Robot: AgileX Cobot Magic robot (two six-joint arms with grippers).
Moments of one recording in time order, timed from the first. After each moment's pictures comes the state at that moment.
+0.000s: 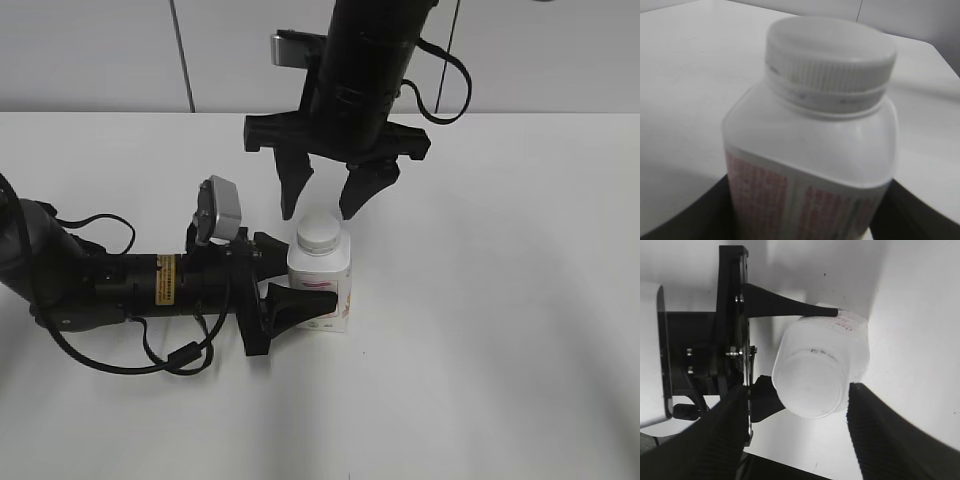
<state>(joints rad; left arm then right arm) -0.33 2.30 -0.91 1.19 -1.22 -0.41 0.65 2.07 -1.79 0.24 1.22 0.32</state>
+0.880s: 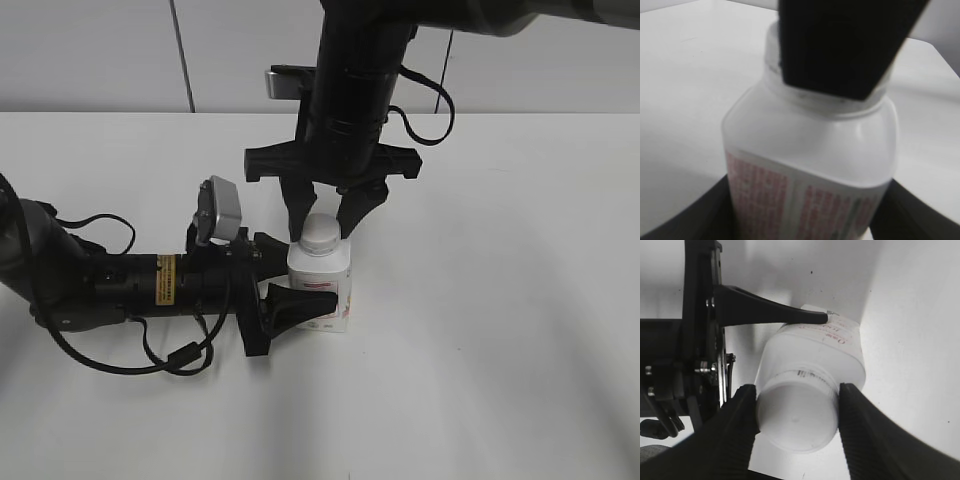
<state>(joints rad) -0.33 2.30 -0.91 1.19 -1.22 -0.41 0.66 2.13 -1.80 0.19 1.22 0.32</state>
